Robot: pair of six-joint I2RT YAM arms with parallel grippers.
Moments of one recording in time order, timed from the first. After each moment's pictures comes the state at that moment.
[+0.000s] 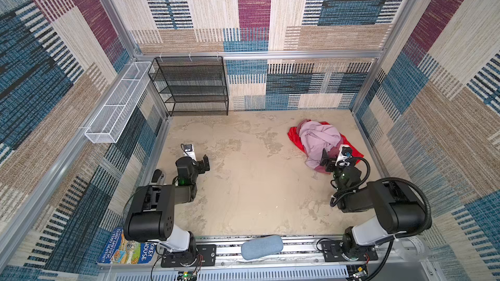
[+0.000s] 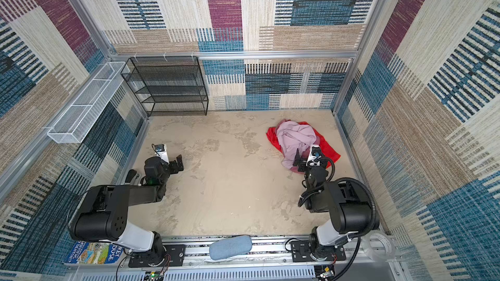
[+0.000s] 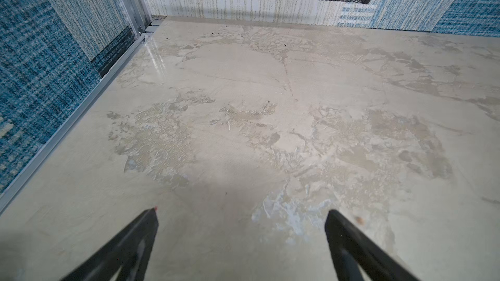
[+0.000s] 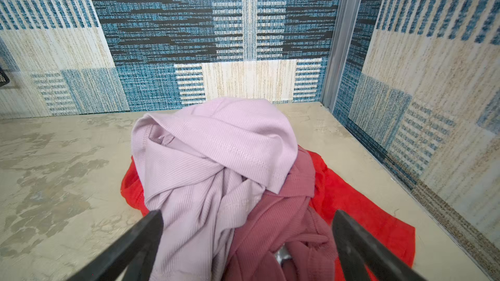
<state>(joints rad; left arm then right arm) 0.03 1.54 0.41 0.72 -0.07 -0.04 0.02 1.54 0.20 1.29 0.14 0.03</state>
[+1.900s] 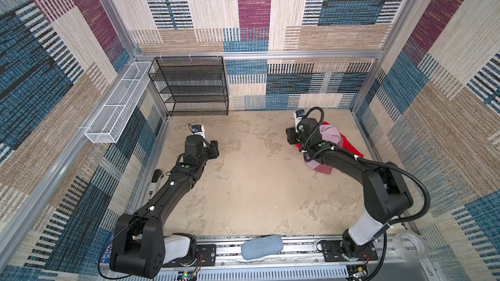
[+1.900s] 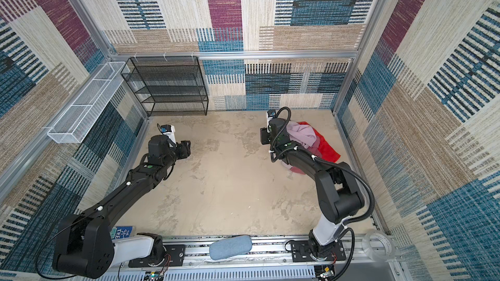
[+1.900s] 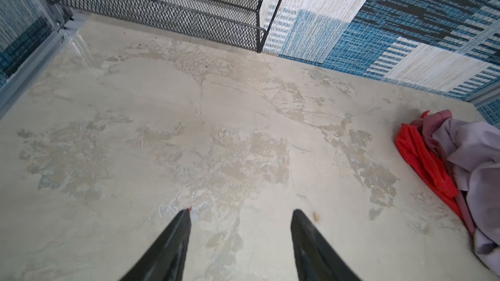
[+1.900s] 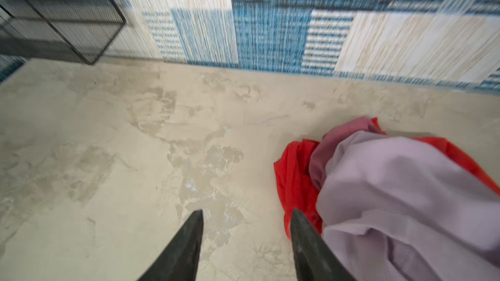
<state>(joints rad) -0.18 1.28 0.81 -0.04 -0.05 -0.32 0.38 1.72 1.14 0.05 0.12 0.16</state>
